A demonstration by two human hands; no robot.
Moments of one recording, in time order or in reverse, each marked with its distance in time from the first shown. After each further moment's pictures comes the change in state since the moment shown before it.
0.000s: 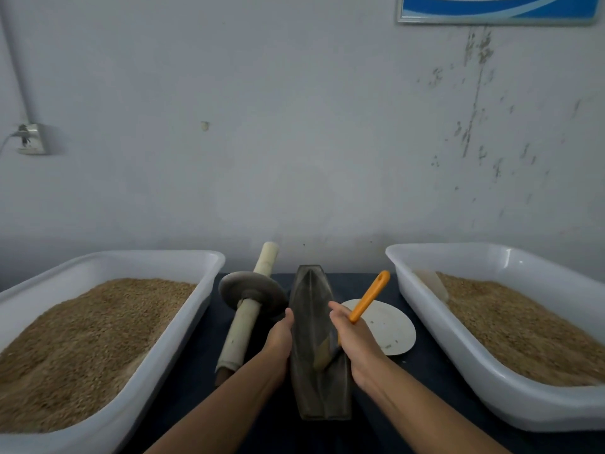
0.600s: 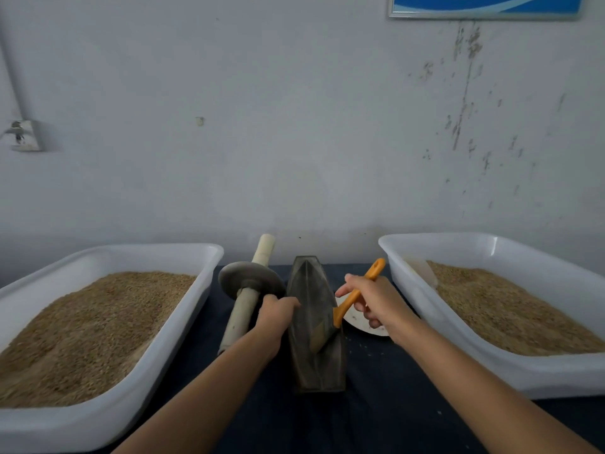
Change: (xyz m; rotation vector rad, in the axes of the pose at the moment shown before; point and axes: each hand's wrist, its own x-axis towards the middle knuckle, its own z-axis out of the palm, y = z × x) left_hand -0.009 0.014 -0.005 0.293 0.047 0.187; right_hand -0.013 -0.044 -0.043 -0.345 0.010 -0.130
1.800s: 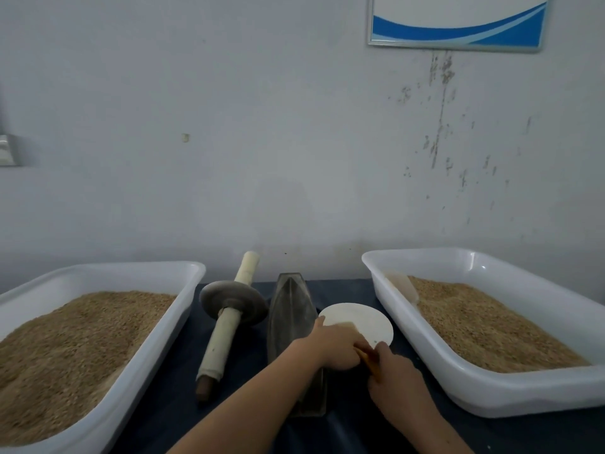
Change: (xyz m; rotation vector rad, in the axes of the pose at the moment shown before) left_hand -0.016 0.016 0.088 1.403 -0.605 0.646; right_hand -0.041 0.083 -0.016 -0.747 0.148 -0.027
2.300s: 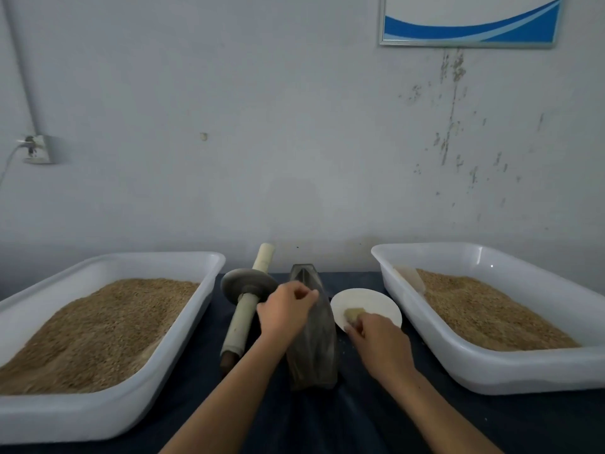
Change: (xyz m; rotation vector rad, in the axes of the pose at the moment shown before) left_hand -0.068 -0.040 -0.005 -0.558 0.804 -0.418; right_hand 0.005 -0.042 -0.006 -0.105 0.193 -0.183
